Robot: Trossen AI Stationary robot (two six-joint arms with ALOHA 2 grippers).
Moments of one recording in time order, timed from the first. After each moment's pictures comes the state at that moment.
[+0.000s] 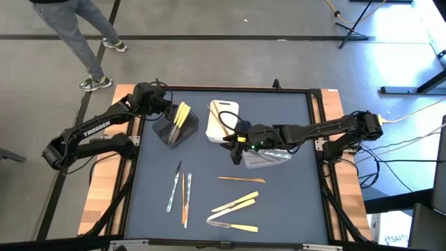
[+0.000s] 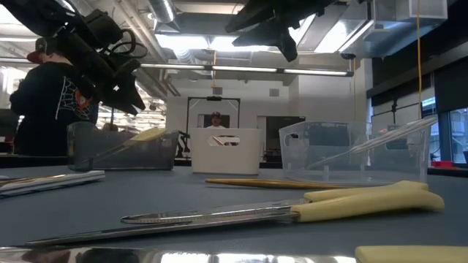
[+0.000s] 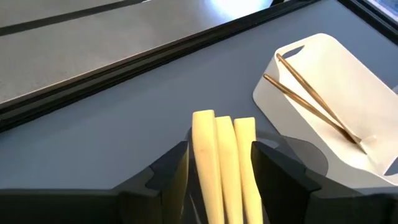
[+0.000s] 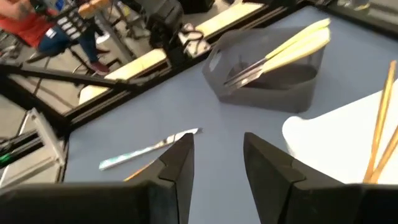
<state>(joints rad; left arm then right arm) 0.86 0.86 0.51 -0.29 0.13 -0.21 0.10 1.54 1.12 -0.03 0.20 0.52</state>
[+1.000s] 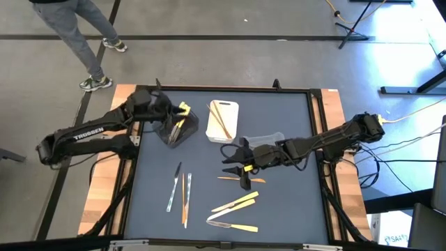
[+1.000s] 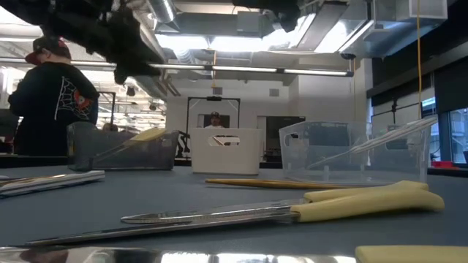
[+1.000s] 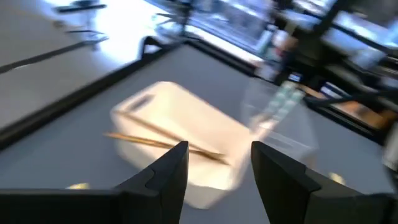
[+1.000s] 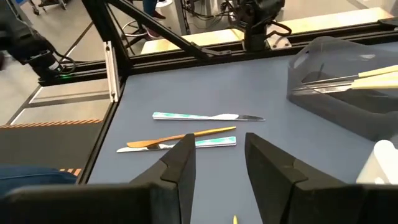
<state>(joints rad) 0.57 0.74 0.51 -0.10 0.28 -0.26 0.29 1.54 1.12 0.00 0.15 0.26</state>
